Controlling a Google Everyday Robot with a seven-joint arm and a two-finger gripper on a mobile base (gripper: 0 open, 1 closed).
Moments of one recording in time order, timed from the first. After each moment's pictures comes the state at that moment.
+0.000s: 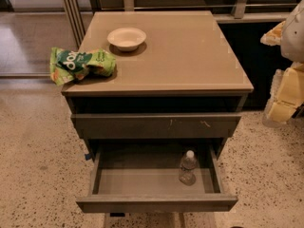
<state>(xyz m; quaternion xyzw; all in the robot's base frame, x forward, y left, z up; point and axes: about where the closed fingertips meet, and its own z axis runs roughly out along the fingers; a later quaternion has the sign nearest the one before) 0.438 -0.217 0.976 -0.60 0.78 -0.03 0.16</state>
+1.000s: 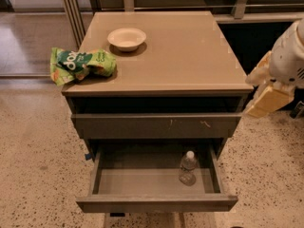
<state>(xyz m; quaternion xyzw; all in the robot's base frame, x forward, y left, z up) 0.448 -0.215 0.933 -0.59 0.79 -0.01 0.17</state>
